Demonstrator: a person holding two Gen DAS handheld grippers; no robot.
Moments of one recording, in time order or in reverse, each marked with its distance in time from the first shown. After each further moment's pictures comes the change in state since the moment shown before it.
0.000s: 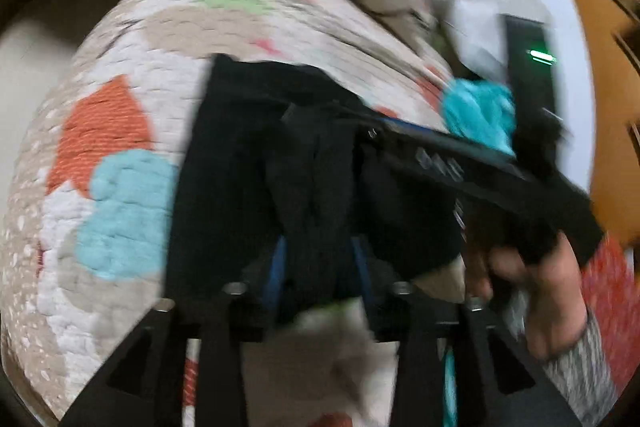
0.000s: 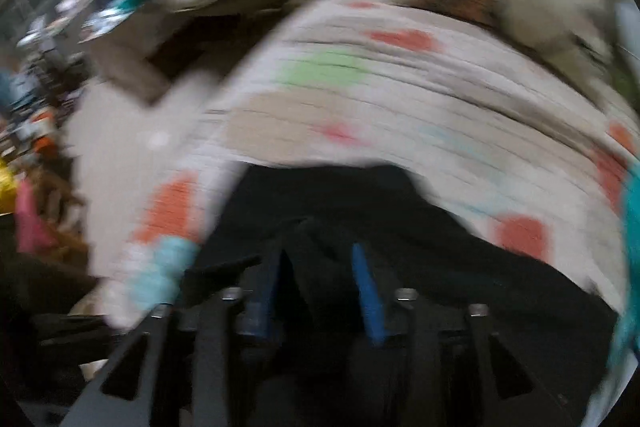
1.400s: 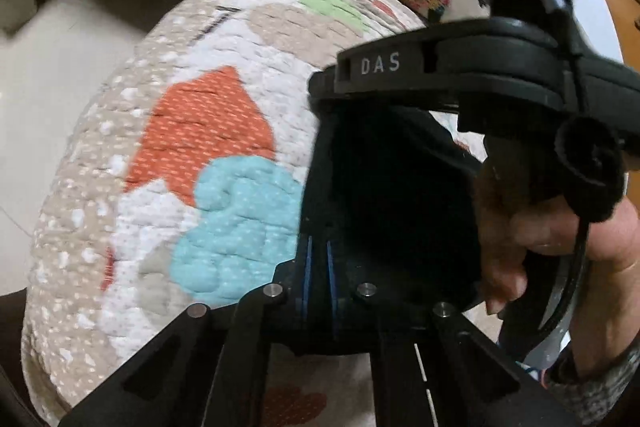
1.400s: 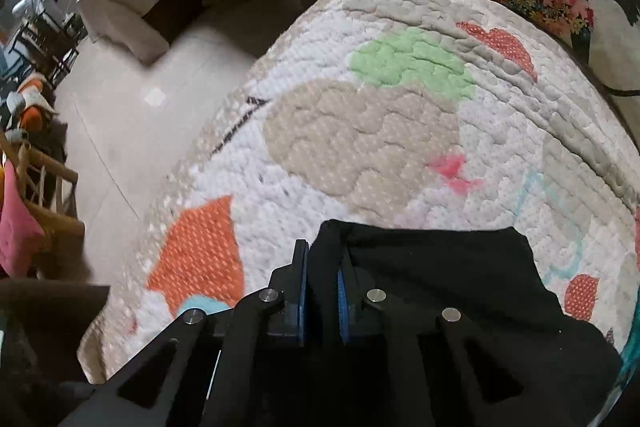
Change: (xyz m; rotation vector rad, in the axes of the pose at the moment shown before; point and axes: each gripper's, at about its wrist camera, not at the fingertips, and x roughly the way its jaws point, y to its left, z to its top) left arm -0.013 0.075 0.005 -0.199 -0.051 0.131; right arm 0.071 0.117 0.072 -0.142 0.170 0.077
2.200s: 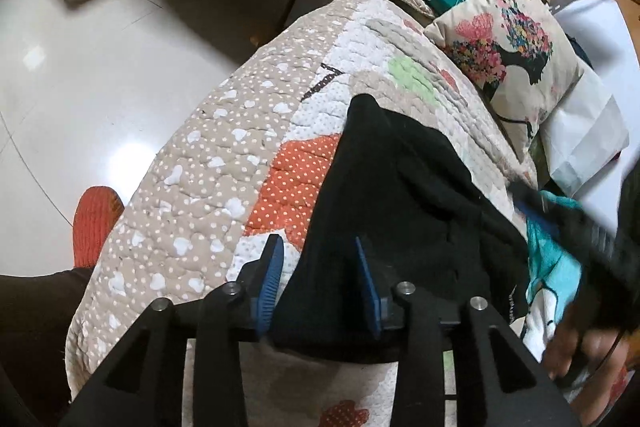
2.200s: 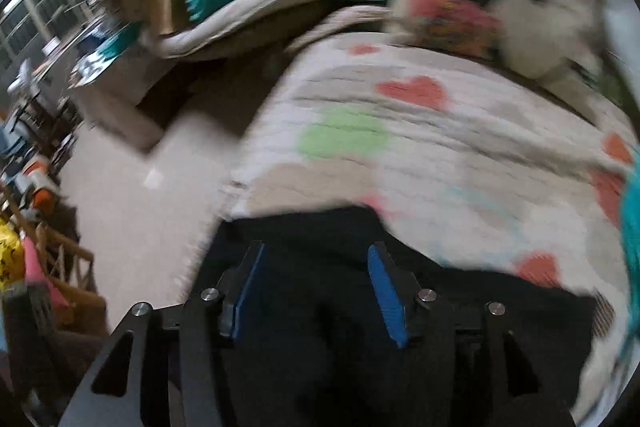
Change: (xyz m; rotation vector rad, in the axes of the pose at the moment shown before) left arm -0.032 0.045 0.008 -0.154 -0.128 0.102; right arm -0.087 -0.062 -0.051 0.222 -0.257 -0.008
